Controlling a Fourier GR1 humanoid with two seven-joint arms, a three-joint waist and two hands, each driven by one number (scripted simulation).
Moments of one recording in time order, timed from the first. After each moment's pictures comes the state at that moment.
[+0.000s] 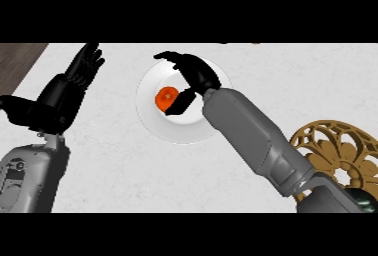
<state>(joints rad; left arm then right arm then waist) -0.40 0.25 0.03 -1.55 0.04 -0.10 0.12 -1.14 0.00 0.48 -0.50 0.14 -0.16 -0.08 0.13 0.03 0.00</state>
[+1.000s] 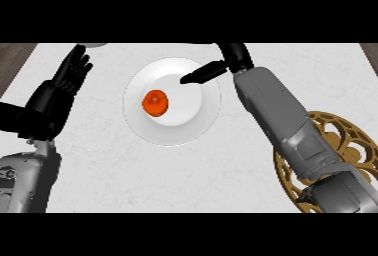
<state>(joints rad) -0.34 0.26 0.07 -1.57 0.03 -0.08 0.13 -1.21 -0.09 0.20 -0.32 -0.24 -0.08 -0.34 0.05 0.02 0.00</state>
